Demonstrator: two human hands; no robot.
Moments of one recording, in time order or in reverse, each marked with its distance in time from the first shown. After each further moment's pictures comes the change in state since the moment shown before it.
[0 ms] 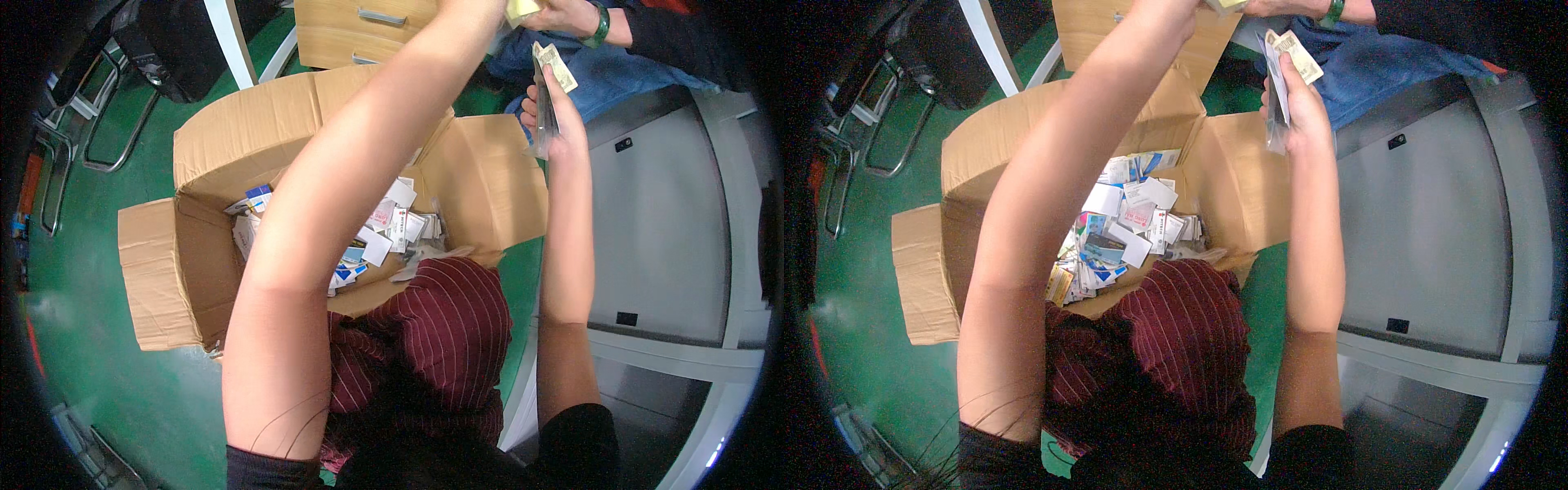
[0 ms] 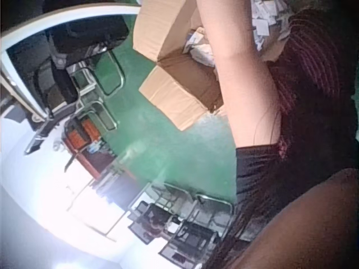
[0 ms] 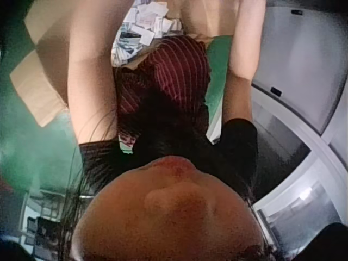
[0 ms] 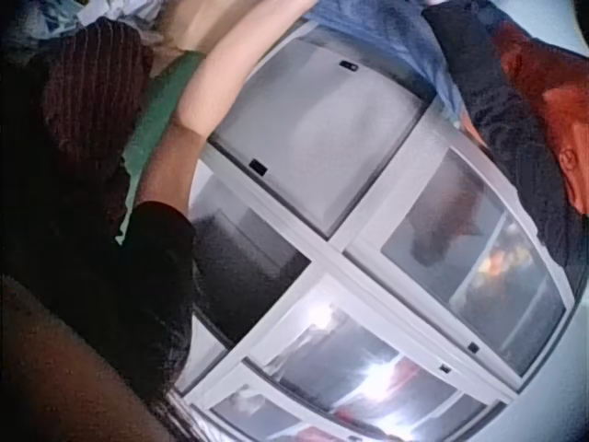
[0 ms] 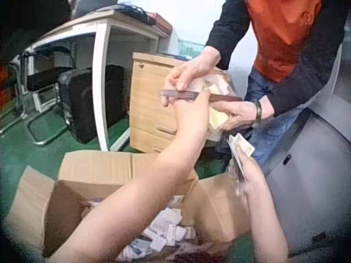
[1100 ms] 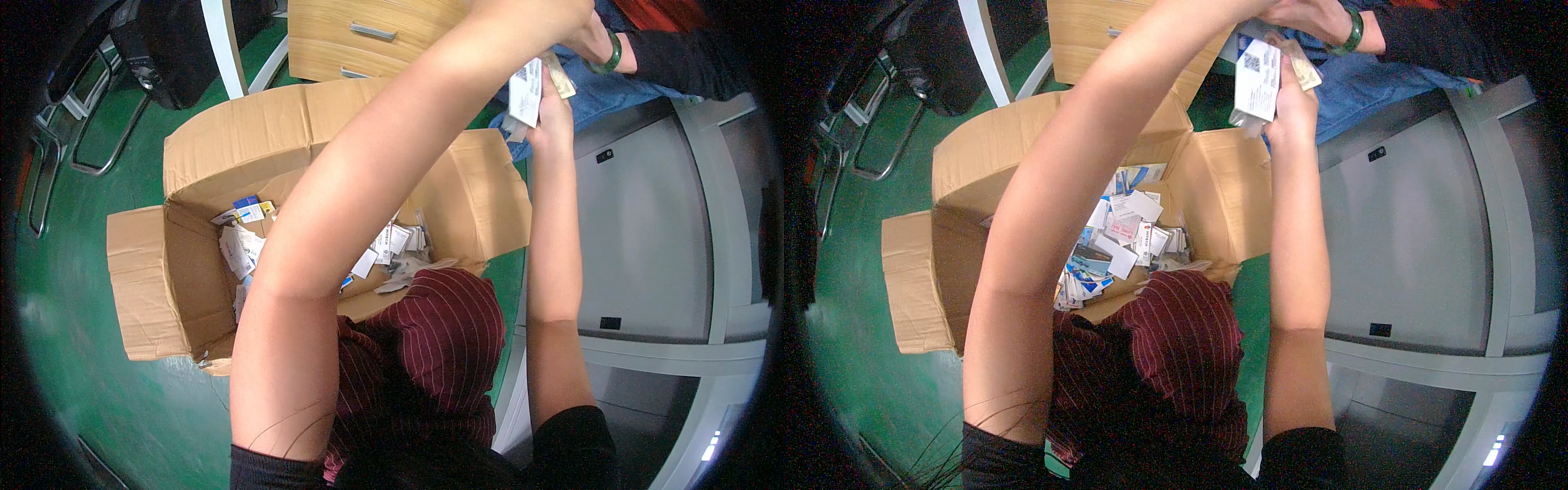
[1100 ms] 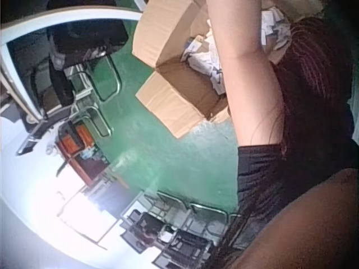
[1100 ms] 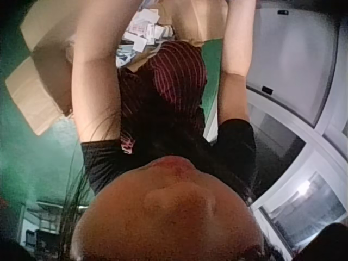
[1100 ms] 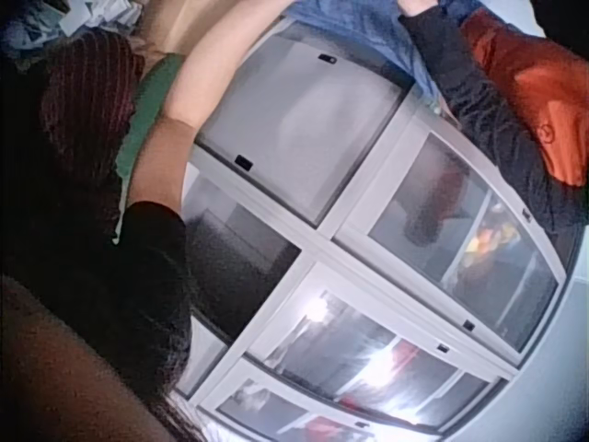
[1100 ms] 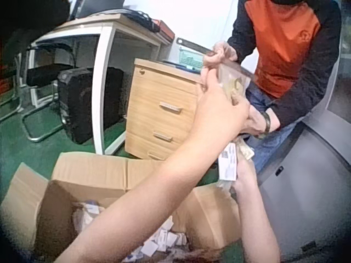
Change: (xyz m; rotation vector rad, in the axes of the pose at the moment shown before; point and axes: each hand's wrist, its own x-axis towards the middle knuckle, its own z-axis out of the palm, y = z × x) left_hand 0.001 0.055 0.029 0.509 -0.301 0.294; right_hand 0.021 -0.010 0.017 0.216 0.169 -0.343
